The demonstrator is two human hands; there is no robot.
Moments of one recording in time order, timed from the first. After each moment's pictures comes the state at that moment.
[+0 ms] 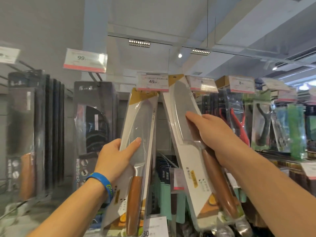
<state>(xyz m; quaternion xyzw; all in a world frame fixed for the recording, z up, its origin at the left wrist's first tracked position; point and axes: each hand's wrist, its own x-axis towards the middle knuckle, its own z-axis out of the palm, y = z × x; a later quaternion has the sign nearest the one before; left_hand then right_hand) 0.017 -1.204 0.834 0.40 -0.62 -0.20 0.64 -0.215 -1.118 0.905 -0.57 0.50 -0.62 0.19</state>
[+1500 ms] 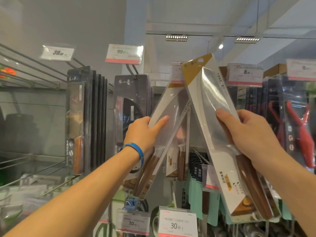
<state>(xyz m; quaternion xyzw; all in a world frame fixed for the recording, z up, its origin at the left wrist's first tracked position) 0.028 -1.222 0.868 0.49 -0.62 0.04 0.61 -0.222 -1.151 0.883 -0.63 0.46 -0.62 0.03</state>
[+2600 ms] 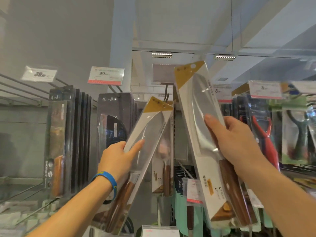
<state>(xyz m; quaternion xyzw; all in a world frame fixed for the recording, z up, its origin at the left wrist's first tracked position) 0.043 -1.217 0.845 0.51 -0.61 0.01 0.60 -0.237 -1.138 0.896 -0.61 0.40 -0.68 0.07</state>
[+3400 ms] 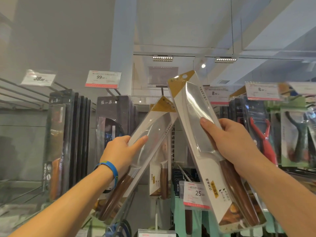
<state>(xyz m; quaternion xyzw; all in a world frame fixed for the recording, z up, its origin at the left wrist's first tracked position) 0.033 -1.222 0.870 0.51 -0.64 0.04 0.57 -0.253 -1.154 0.903 -0.64 0.42 -0.64 0.06</state>
